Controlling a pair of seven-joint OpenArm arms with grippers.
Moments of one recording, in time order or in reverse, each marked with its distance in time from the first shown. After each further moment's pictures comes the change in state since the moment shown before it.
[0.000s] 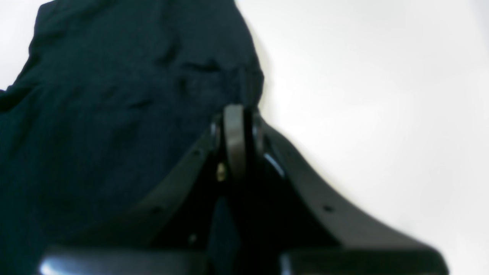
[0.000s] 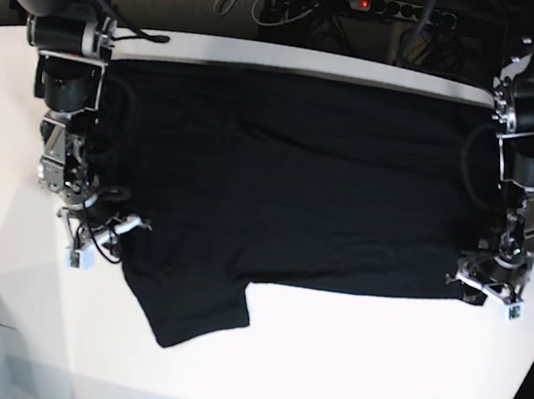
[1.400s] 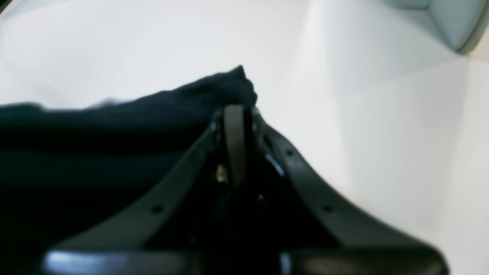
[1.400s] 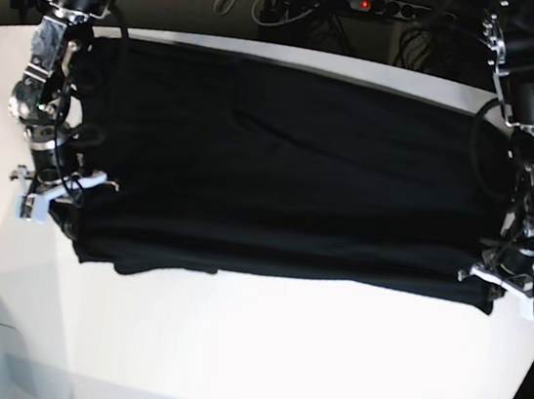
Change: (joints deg) left arm 17.8 2.8 -9.0 41.4 -8.8 0.3 19.6; right arm -25.3 -3.9 15.1 45.3 -0.7 0.4 -2.6
